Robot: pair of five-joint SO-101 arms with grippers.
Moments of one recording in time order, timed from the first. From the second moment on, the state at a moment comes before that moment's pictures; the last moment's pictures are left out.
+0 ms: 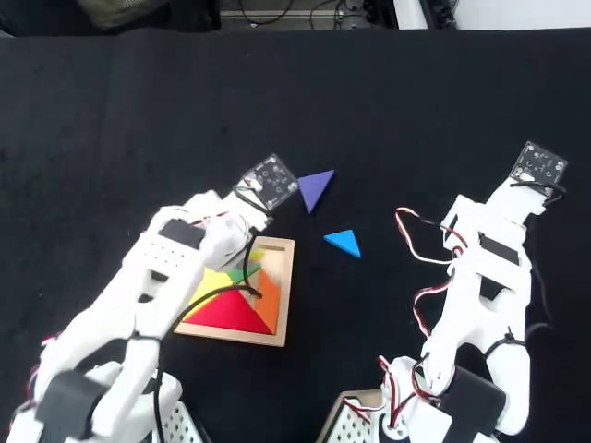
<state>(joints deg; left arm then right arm) 15.7 -21.3 50.0 37.5 -32.6 27.1 -20.1 56.9 20.4 -4.4</state>
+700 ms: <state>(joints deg) -19.9 -46.3 63.3 51.2 -17.8 -28.0 1.8 9.4 82.8 2.4</state>
